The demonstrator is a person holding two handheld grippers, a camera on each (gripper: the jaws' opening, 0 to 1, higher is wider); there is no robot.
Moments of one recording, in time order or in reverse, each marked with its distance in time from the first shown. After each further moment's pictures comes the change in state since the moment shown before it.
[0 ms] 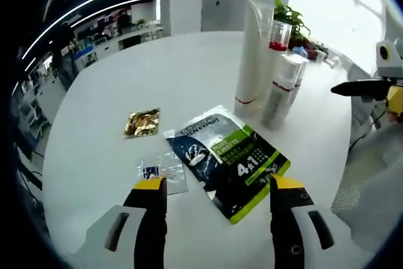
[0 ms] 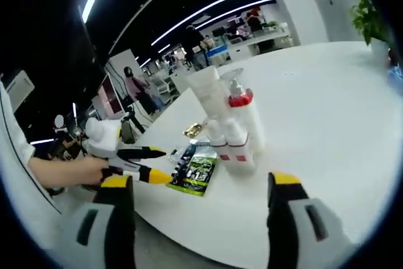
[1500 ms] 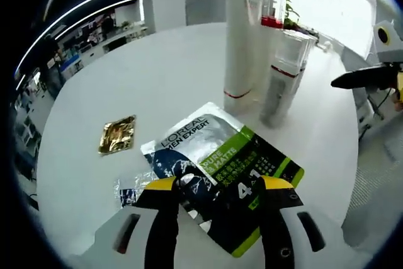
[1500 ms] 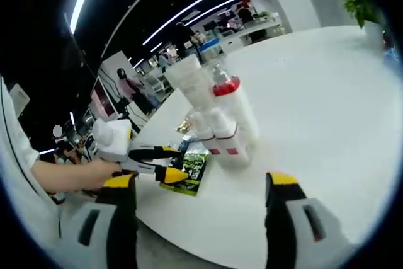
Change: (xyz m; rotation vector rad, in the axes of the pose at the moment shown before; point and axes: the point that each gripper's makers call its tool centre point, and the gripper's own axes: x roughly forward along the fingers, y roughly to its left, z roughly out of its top) left arm 0.055 -0.014 0.004 0.103 0.053 -0.047; right arm 0.012 -0.020 -0.011 0.089 0.036 -0.016
